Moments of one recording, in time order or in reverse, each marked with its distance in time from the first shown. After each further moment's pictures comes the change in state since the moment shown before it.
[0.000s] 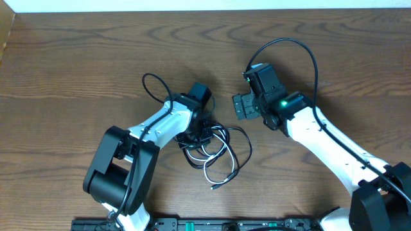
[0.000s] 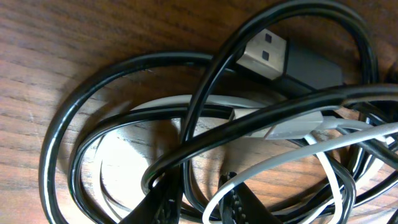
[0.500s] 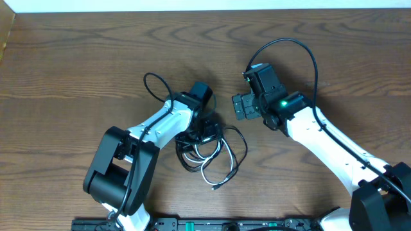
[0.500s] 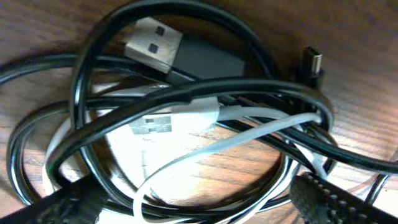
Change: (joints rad) left arm -0.002 0.000 0.018 -0.006 0.027 -0.012; right arm 0.000 0.000 0.000 0.000 0.000 0.000
